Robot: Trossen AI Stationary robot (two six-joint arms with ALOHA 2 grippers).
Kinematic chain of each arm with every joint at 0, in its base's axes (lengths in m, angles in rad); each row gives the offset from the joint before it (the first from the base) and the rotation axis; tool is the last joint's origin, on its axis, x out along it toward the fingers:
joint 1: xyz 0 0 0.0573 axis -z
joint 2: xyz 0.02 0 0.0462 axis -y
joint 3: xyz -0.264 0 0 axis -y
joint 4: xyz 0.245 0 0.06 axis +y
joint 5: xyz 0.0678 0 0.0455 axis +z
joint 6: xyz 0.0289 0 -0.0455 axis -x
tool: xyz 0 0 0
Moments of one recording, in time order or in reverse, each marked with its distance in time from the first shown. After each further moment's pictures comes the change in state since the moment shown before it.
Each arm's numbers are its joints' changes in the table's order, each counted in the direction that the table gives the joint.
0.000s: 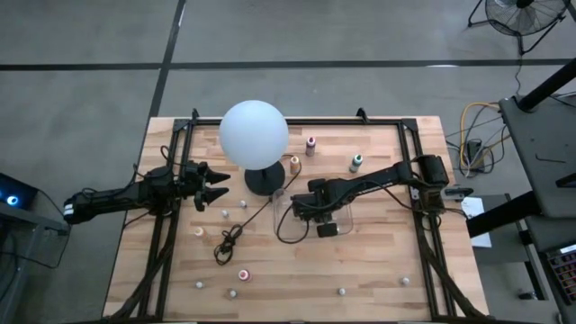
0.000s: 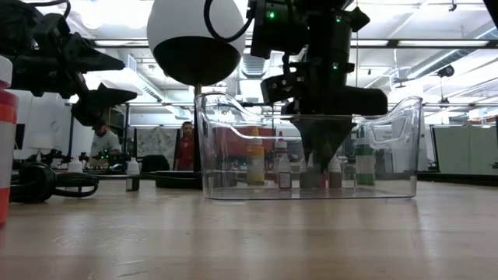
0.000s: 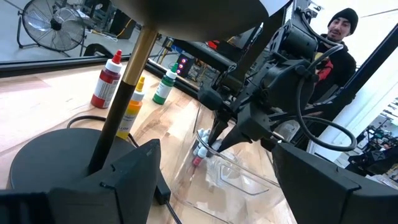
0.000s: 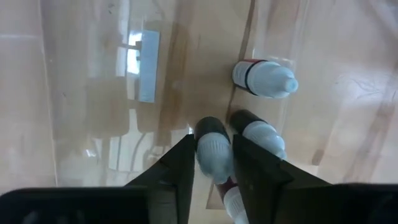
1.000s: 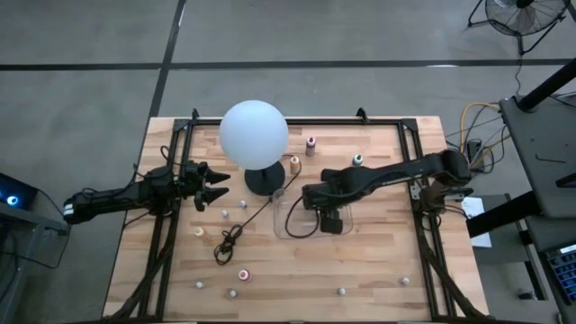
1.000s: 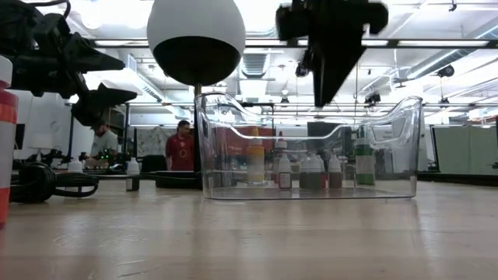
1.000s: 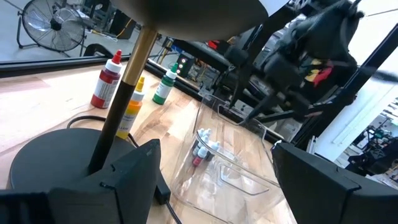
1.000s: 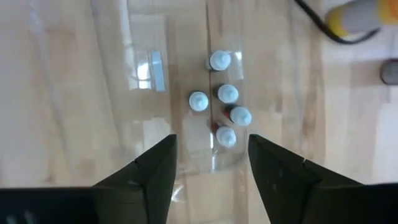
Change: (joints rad) left arm 0.000 0.000 0.000 0.000 0.000 0.000; right arm -0.027 0.192 0.114 0.220 -0.006 -0.253
